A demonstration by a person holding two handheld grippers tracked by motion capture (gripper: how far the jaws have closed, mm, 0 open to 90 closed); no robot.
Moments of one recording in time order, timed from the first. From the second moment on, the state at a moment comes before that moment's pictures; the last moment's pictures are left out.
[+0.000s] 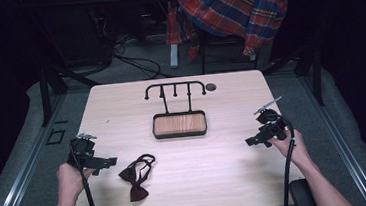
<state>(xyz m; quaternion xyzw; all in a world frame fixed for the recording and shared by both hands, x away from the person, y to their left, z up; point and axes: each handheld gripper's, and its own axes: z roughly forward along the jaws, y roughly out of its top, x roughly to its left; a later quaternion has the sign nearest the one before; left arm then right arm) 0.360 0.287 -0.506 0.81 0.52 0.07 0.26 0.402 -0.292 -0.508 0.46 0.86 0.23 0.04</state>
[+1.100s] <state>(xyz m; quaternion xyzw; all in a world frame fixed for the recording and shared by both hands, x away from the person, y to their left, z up) 0.376 0.242 -0.511 0.85 0.45 0.06 0.27 0.403 -0.287 -0.509 0.45 0.86 0.22 0.03</state>
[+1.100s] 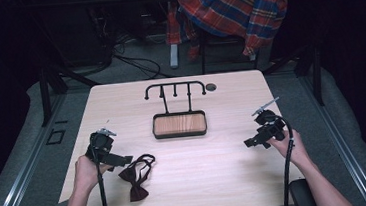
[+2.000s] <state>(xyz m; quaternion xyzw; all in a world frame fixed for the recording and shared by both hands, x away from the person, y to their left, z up) 0.388 0.184 -0.534 0.92 0.35 0.03 0.17 0.404 -0.286 -0.511 0.46 0.86 0.22 0.02</state>
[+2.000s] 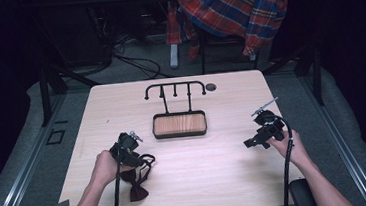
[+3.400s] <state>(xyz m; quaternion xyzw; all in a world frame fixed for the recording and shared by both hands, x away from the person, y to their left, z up) 0.373 0.200 -0.510 0.91 0.36 0.08 0.21 0.402 -0.283 -0.510 0.45 0.87 0.22 0.02</state>
